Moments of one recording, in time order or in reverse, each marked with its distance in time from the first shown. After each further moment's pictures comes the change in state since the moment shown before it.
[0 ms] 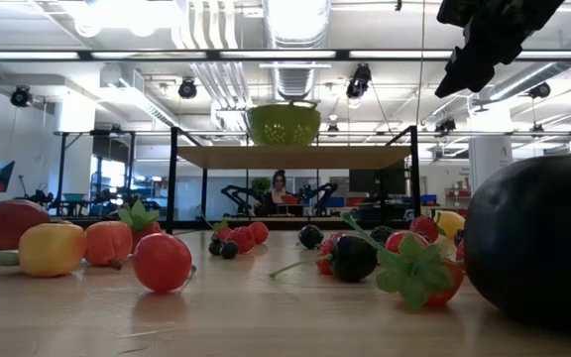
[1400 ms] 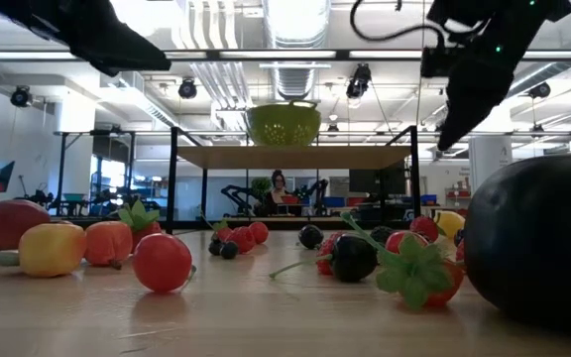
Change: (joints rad) left arm 0.001 -0.599 -1.365 1.251 -0.001 0.116; right arm -0.114 0.200 0.000 -0.112 0.180 0.075
